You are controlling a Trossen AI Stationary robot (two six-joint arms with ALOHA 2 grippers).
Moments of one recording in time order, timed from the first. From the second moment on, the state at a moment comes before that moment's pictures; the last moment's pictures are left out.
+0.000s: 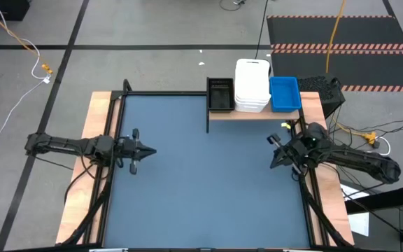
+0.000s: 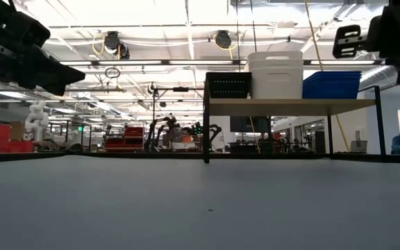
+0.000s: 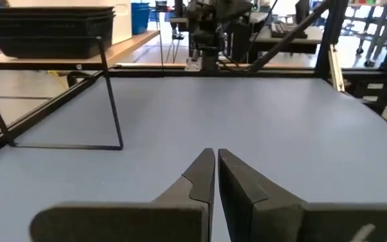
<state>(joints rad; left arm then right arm) -0.10 0.17 0.01 0.03 -0.12 -0.01 -0.41 0.34 0.02 0.54 -1.12 -0.01</state>
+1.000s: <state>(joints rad) -0.01 0.17 0.01 0.06 -0.15 0.10 -0.44 0.38 0.01 0.79 -0.92 0.22</state>
